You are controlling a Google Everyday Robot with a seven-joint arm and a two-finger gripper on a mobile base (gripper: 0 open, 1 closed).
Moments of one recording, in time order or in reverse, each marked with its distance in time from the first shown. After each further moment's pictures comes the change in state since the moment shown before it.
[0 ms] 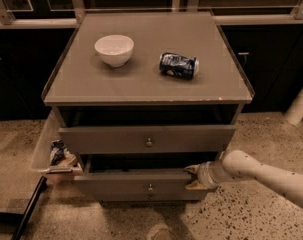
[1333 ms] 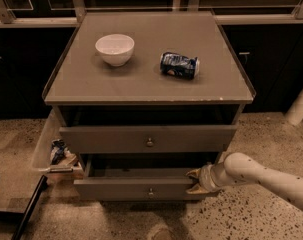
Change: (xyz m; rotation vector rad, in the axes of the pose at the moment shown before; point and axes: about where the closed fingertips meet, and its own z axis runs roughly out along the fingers) arm -0.002 0.015 -0.008 -0.001 -0.006 0.005
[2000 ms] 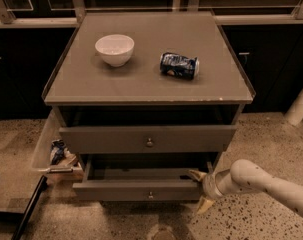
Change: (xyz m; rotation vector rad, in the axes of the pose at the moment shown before) arm 0.003 0.025 -0.001 -0.011 -0.055 0.007
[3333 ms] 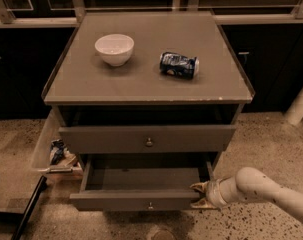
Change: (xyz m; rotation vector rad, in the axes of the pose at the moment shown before) arm -0.001 0.027 -0.015 0.015 -0.011 -0.007
